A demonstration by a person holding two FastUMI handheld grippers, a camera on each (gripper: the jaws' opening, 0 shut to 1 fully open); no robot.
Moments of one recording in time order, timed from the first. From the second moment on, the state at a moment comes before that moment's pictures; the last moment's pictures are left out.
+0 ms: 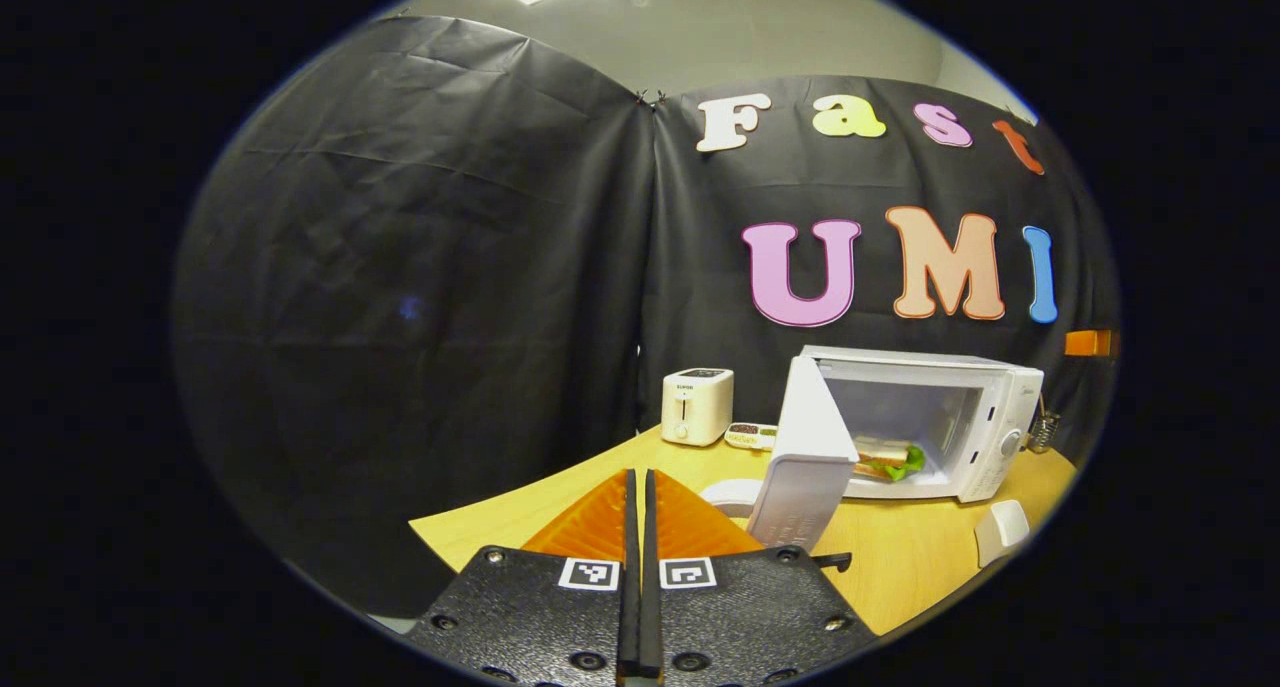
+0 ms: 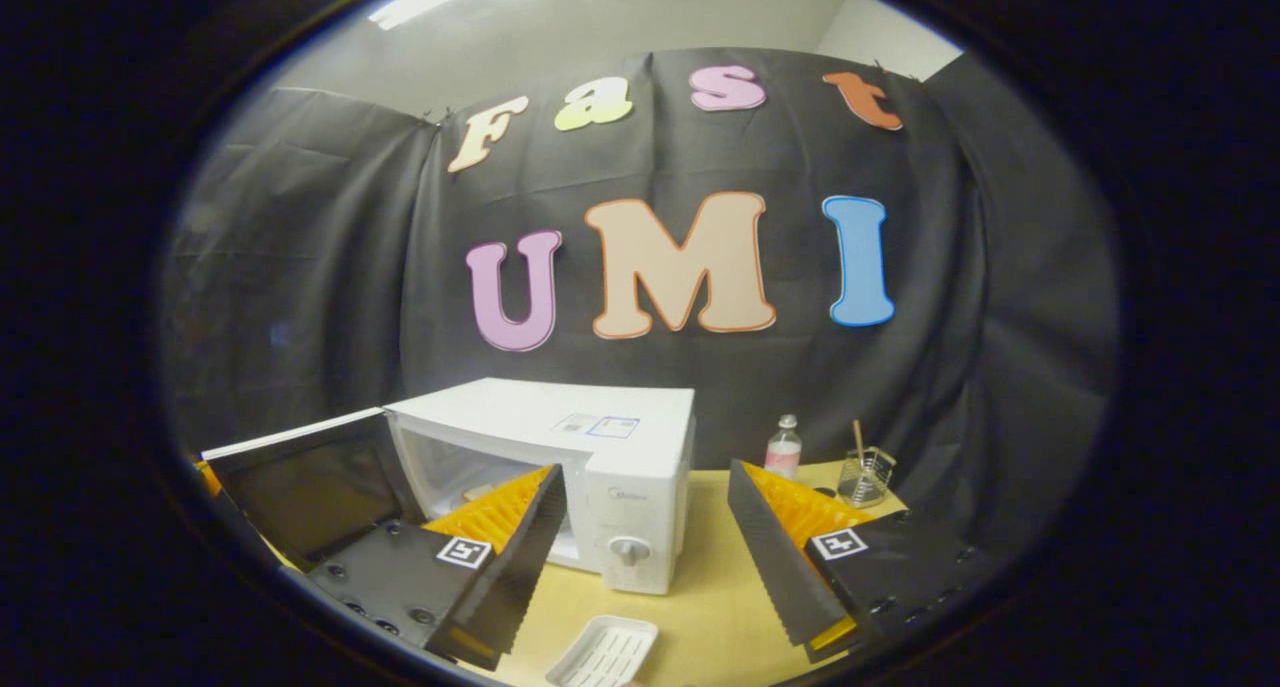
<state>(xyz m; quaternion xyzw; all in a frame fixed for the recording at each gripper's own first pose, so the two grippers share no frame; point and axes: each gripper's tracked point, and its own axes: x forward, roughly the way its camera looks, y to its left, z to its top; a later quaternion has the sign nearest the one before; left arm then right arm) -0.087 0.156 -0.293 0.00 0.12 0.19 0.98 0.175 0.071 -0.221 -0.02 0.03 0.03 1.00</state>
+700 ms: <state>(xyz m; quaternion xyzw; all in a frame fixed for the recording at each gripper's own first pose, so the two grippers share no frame) -0.084 0.116 -0.302 0.03 0.14 0.20 0.97 0.209 0.027 -0.211 -0.06 0.03 0.03 1.00</state>
